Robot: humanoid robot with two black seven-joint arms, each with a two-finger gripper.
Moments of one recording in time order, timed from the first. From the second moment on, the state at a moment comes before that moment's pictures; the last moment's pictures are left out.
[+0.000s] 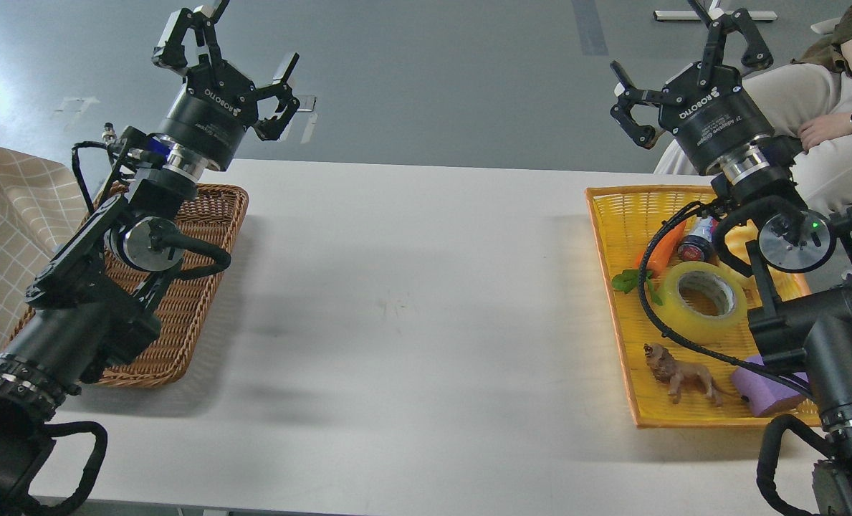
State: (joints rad) left arm -0.65 0.29 -1.13 -0.91 0.36 -0.49 -0.36; right arm 0.67 -0.07 1.51 0.92 -0.41 0.49 -0.15
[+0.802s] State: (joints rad) left arm -0.65 0.29 -1.12 -0.92 0.36 -0.49 -0.36; right arm 0.67 -0.07 1.52 0.92 -0.40 0.49 -0.15
